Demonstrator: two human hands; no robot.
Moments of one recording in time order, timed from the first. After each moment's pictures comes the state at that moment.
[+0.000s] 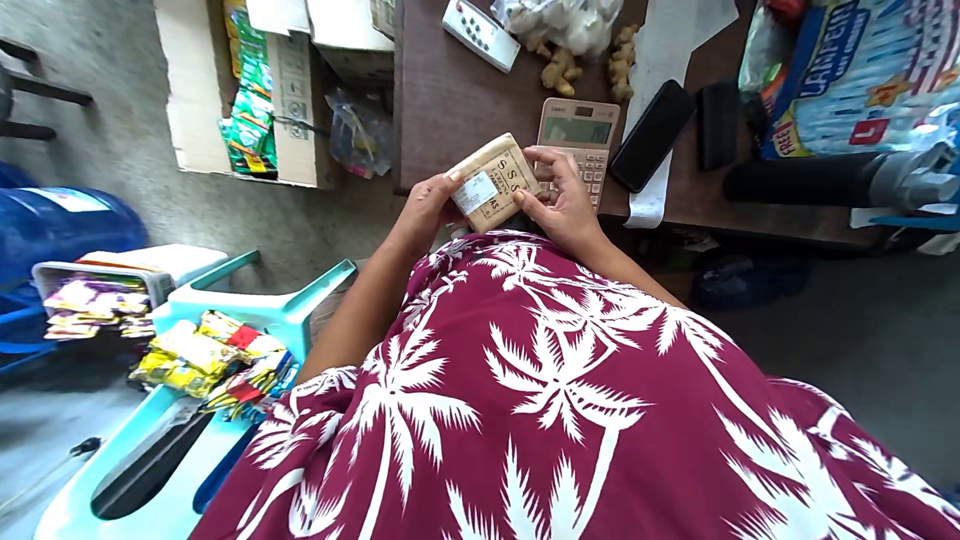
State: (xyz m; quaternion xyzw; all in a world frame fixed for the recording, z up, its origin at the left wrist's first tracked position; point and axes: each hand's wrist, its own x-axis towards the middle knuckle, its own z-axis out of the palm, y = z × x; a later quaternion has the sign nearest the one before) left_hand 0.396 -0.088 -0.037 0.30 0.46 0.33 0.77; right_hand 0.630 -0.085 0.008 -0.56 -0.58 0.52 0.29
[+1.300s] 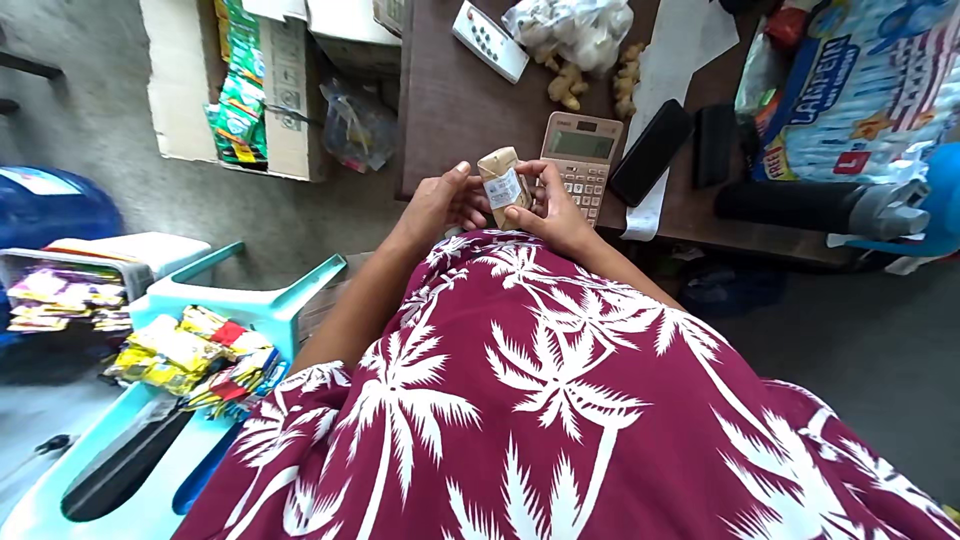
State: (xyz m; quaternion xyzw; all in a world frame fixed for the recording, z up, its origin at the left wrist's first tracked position) left_hand 0.400 -0.066 -0.005 0.33 0.46 0.29 0.77; right_hand 0.622 -0.068 0.009 -0.53 -0.51 0.64 0.21
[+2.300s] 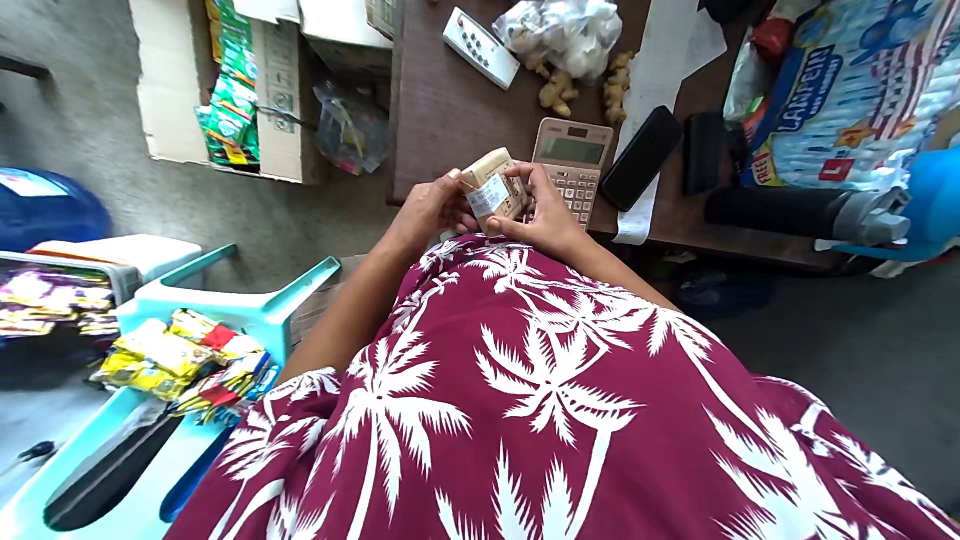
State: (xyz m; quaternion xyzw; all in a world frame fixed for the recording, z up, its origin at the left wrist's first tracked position) left_hand 0.402 -0.067 -0.016 0.32 0.47 0.29 0.77; right_hand 0.627 -0.062 0.002 -0.54 -0.58 0.58 0.18
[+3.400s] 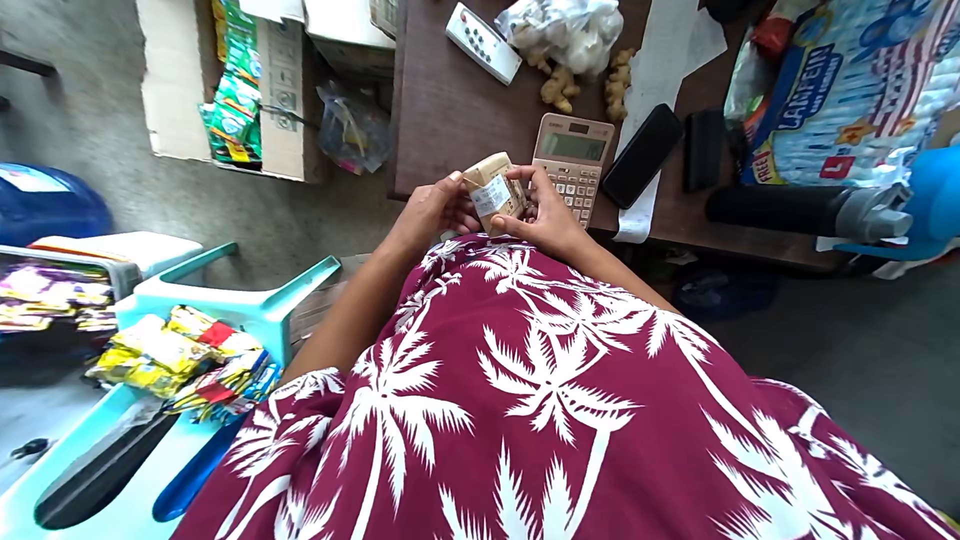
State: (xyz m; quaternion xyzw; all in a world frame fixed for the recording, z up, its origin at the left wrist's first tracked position) left_hand 0.404 -0.079 -0.015 0.31 0.47 0.30 0.77; right_hand 0.629 -0.071 0.003 -0.55 -0.55 0.61 0.17
